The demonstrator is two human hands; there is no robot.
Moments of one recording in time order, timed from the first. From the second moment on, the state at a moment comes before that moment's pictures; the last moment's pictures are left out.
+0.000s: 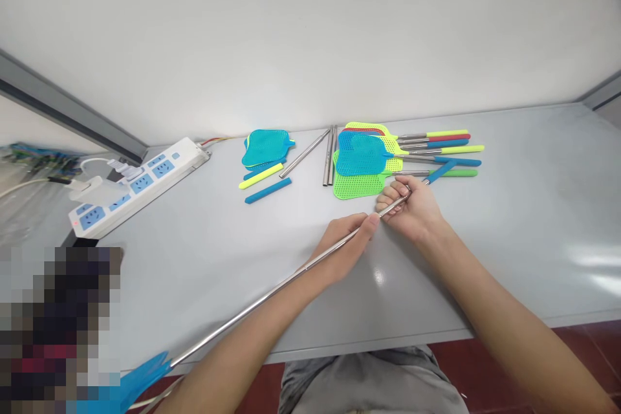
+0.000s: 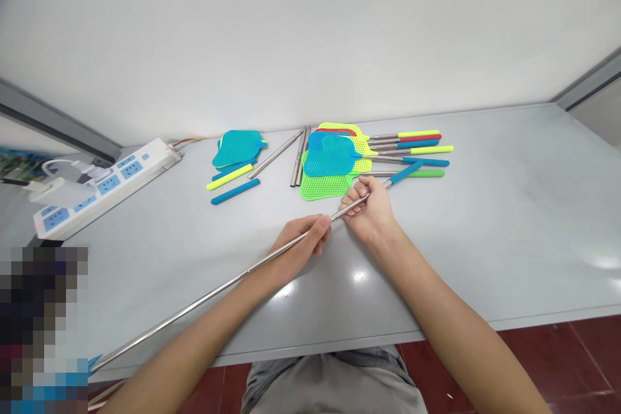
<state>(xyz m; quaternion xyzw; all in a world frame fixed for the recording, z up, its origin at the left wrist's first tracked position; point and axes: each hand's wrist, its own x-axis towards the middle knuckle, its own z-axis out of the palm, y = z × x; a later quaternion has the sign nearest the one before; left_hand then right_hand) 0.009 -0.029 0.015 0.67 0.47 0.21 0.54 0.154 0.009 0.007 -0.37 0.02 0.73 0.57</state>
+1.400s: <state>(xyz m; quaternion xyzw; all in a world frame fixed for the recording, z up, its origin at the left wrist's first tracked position) 0.010 -0.033 0.018 0.72 0.43 0.20 0.51 0.157 0.009 0.013 -0.41 0.03 0.71 0.57</state>
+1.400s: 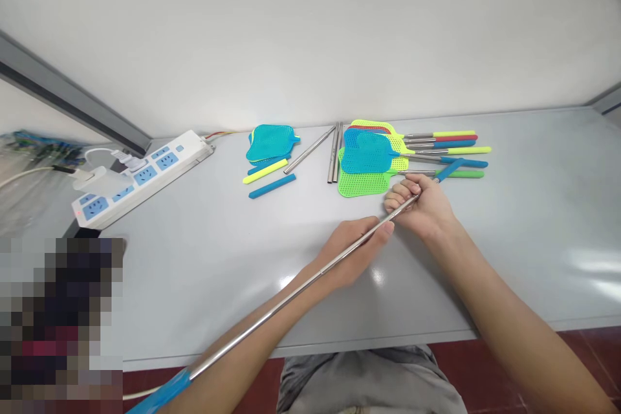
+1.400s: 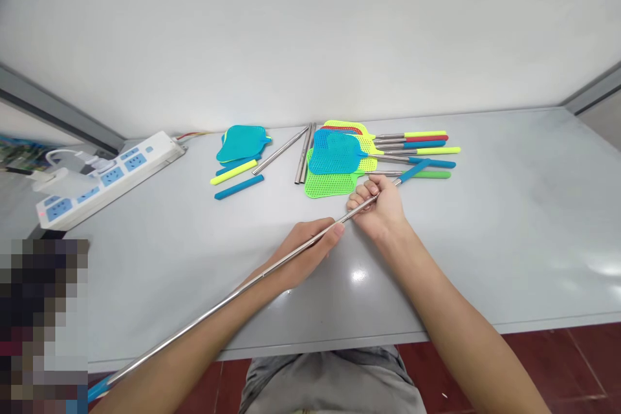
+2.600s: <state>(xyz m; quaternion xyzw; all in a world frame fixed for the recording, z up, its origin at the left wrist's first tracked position) 0.011 -0.031 0.009 0.46 0.52 0.48 0.54 0.153 0.001 0.022 -0.39 0.01 0.63 0.67</state>
